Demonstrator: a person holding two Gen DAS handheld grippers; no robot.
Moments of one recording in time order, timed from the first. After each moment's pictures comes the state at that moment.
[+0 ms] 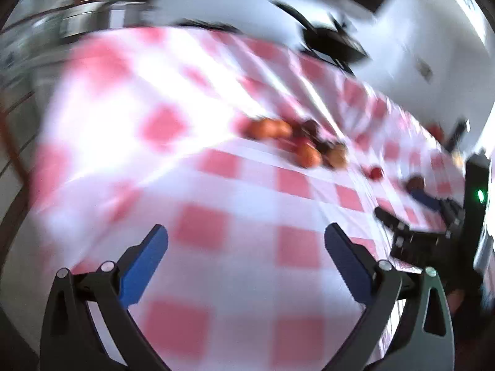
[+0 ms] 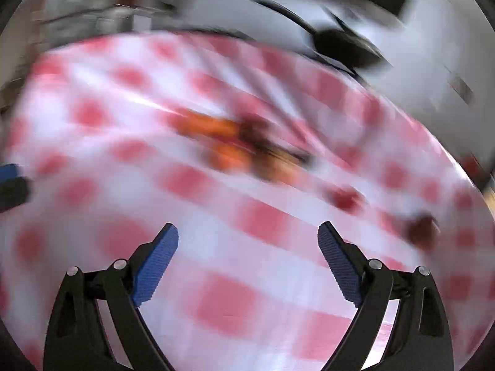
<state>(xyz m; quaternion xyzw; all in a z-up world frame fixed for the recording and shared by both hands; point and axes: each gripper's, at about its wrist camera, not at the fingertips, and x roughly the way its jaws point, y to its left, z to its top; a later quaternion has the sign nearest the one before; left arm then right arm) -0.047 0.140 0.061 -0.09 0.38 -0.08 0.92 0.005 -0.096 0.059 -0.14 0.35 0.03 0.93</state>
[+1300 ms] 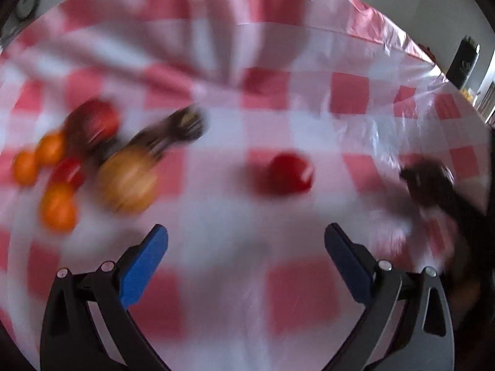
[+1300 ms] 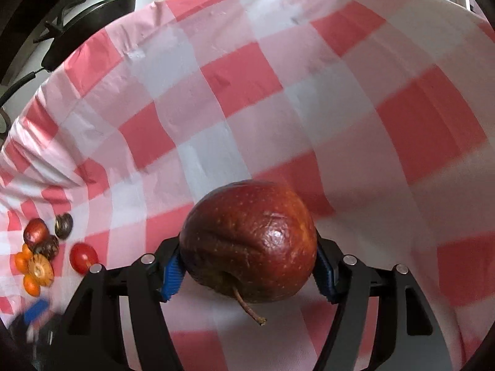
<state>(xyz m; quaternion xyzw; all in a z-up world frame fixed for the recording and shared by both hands) 0.137 -0.154 0.010 0.01 0.46 -0.14 0.88 0.105 -0.463 -0.015 0.18 0.38 -0.16 0.89</state>
